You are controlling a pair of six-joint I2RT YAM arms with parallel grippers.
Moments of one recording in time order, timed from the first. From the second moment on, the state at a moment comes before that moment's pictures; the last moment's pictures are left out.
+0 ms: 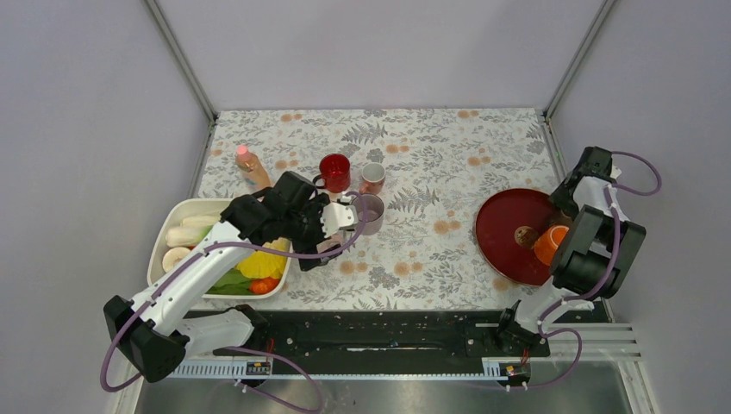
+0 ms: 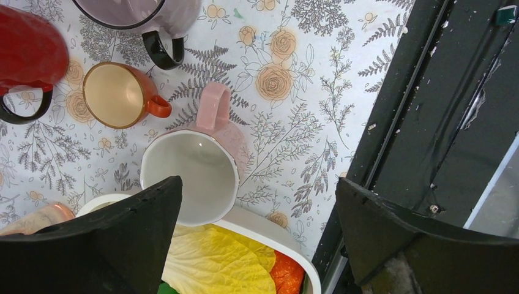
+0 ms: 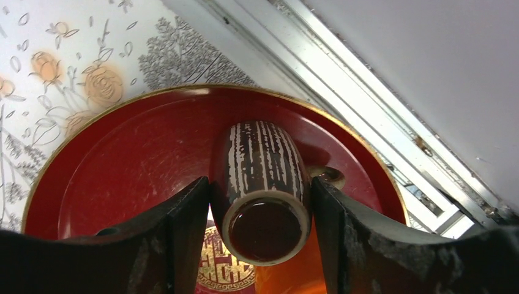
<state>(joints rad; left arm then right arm) -0.65 1.12 1.11 -1.02 0.29 0.59 -0.48 1.69 1.17 -0.49 0.25 0.30</state>
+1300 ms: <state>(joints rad) -0.65 1.12 1.14 -1.02 0.33 0.60 -0.09 1.72 1.13 -0.53 0.22 0.08</state>
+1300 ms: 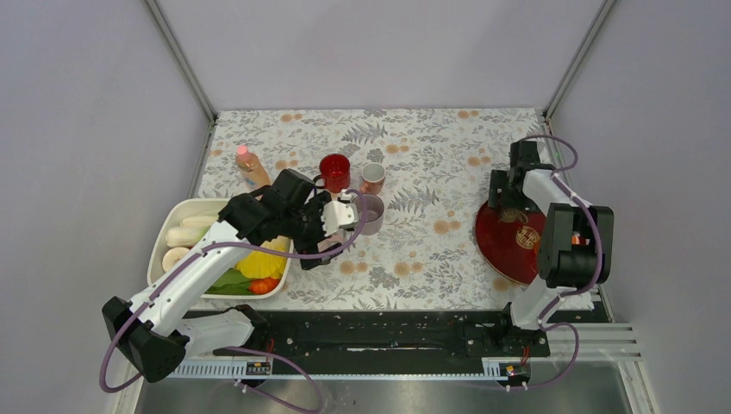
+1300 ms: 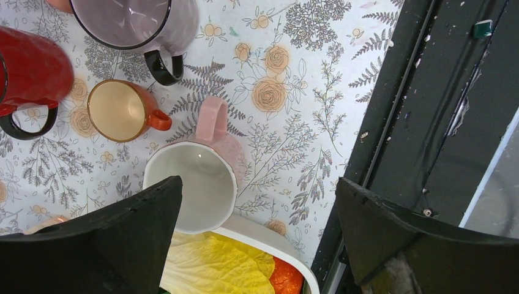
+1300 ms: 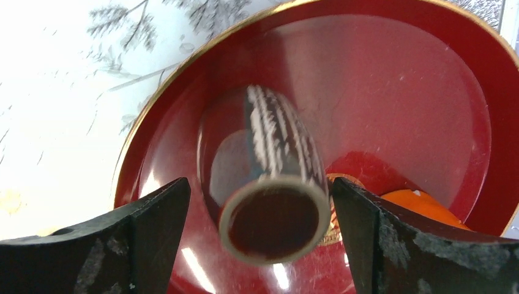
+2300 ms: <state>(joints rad) -0.66 1.00 1.14 -0.97 0.37 0.60 -0.25 1.52 0.92 -0.53 -0.23 -0.83</state>
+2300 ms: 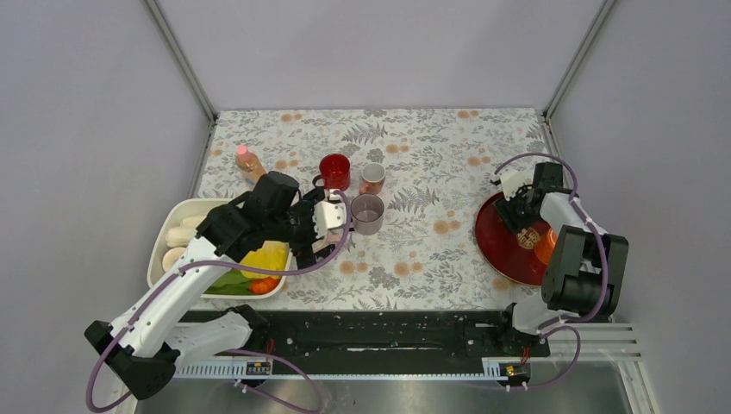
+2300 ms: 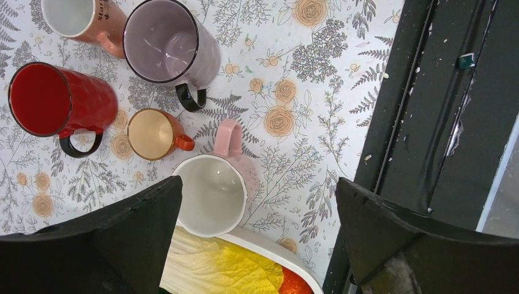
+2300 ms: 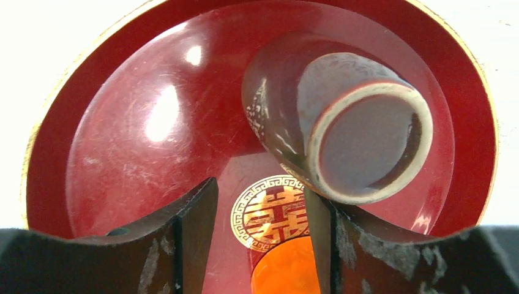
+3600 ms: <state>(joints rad) -0.63 1.07 1.14 -0.97 0.38 0.60 -0.38 1.64 1.01 -0.50 -0.37 -1.01</state>
